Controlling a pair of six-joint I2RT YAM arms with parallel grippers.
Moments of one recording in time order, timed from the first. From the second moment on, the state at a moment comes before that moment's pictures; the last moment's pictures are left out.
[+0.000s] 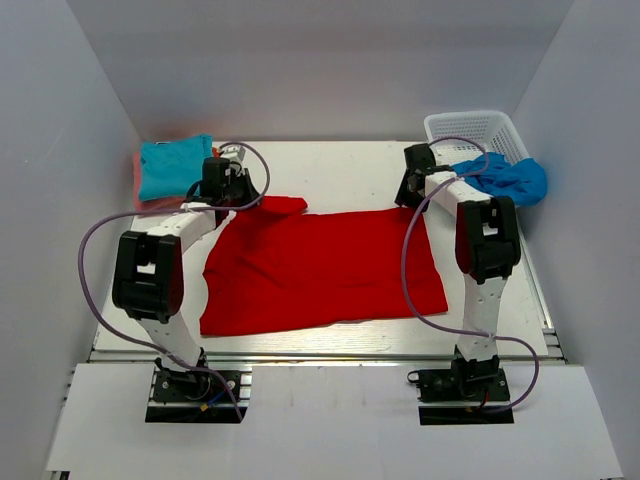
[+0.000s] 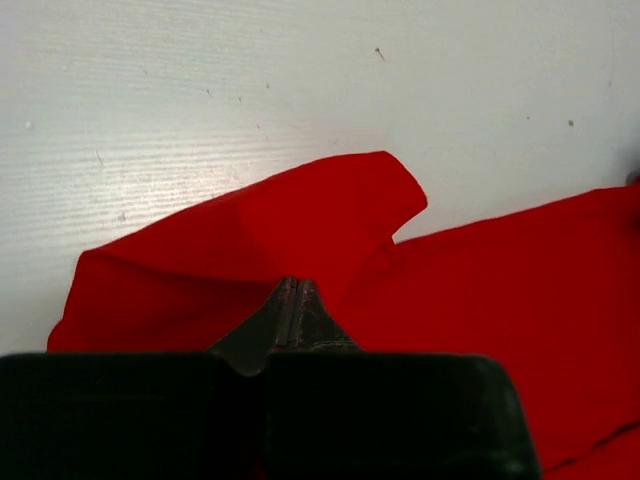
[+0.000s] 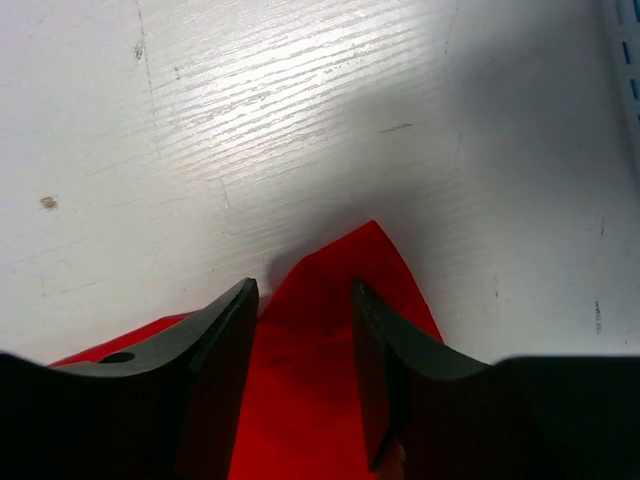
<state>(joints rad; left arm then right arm) -0.15 1.78 1.16 0.02 0.24 -0.32 0.22 2.13 1.59 -0.48 0.20 0.48</state>
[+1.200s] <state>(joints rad) -0.16 0.93 0.82 -0.51 0.17 -0.52 0.23 1.54 1.10 -0.35 0.17 0.44</state>
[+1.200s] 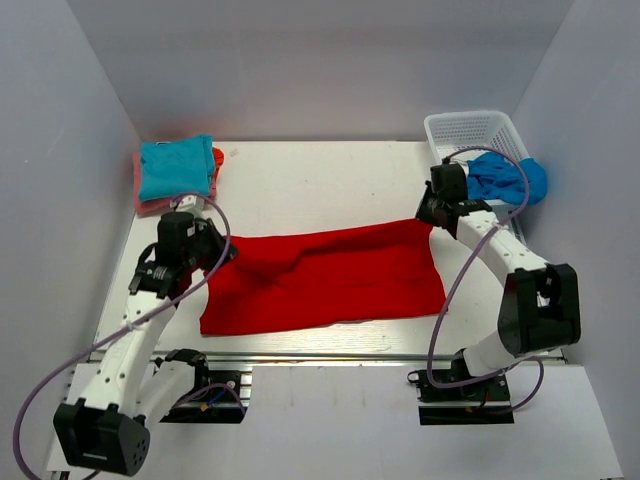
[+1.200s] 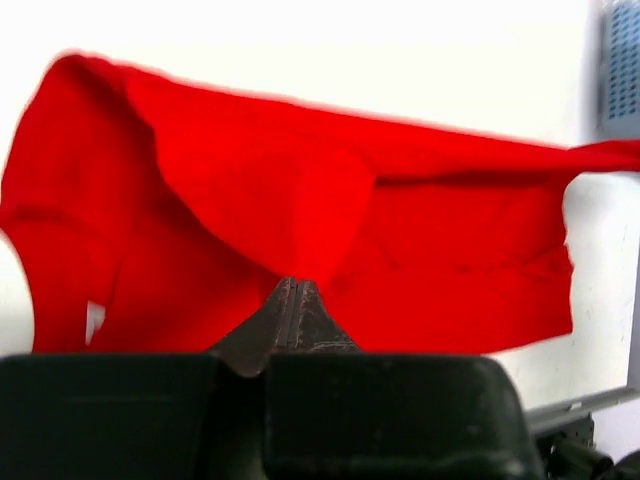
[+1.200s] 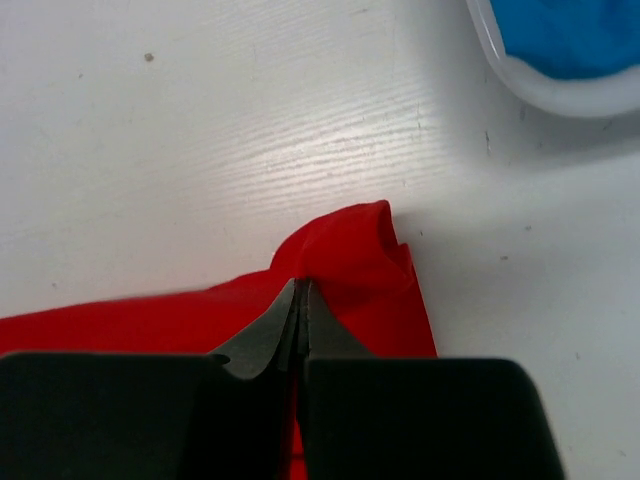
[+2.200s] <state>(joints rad) -0.17 0.95 0.56 -0.89 0.13 -0.73 0.22 1.37 0.78 -0.41 0.21 0.52</state>
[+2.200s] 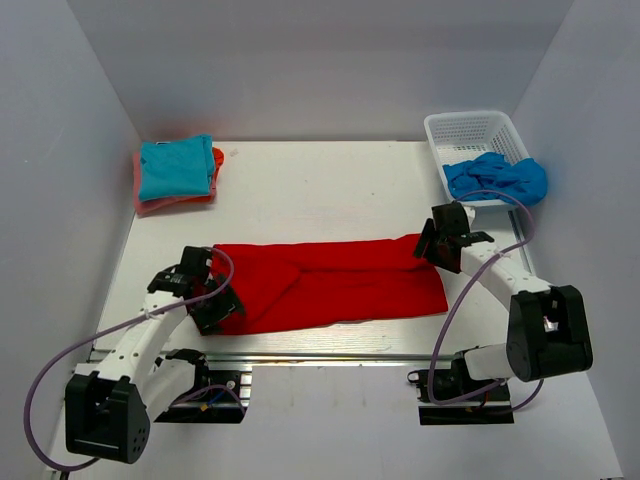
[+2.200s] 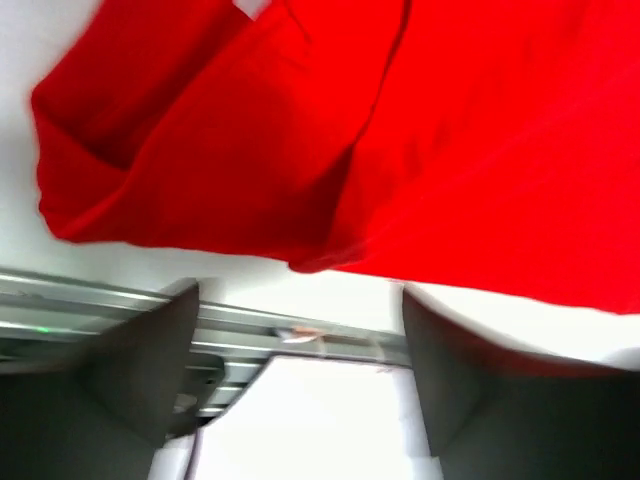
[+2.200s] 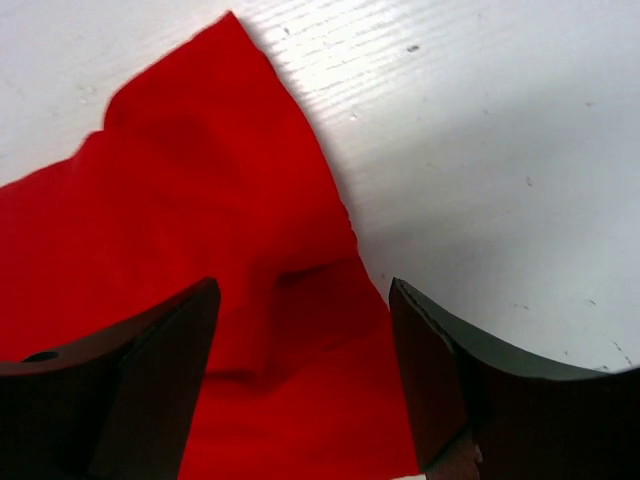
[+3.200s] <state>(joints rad) -0.17 2.07 1.46 -0.39 0.27 -0.65 0.27 1.48 0.70 -0.17 -0.14 0.47</state>
